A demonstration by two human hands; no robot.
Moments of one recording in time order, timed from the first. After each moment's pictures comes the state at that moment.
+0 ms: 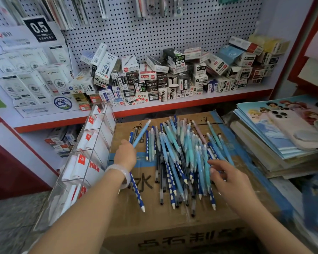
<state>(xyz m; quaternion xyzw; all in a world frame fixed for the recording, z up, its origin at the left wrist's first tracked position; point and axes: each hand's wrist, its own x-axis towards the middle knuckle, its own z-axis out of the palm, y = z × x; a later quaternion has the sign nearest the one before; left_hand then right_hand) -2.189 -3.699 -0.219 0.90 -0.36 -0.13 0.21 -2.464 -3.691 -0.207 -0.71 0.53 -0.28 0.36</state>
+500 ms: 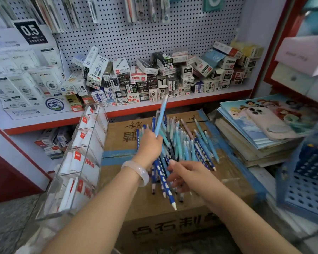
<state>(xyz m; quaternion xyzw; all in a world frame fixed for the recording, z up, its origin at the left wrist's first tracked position) -2.282 -3.694 -0.168 0.78 -0.44 -0.26 0.36 -2.435 -3.647 -0.159 -0.61 0.45 -0.19 0.62</state>
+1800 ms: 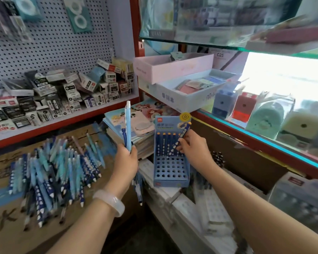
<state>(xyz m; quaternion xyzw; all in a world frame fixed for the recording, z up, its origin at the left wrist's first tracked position) -2.541 -3.690 -0.167 0.62 -0.50 -0.38 0.47 -2.722 -3.689 -0.155 -0.60 0.64 -0.40 0.25</state>
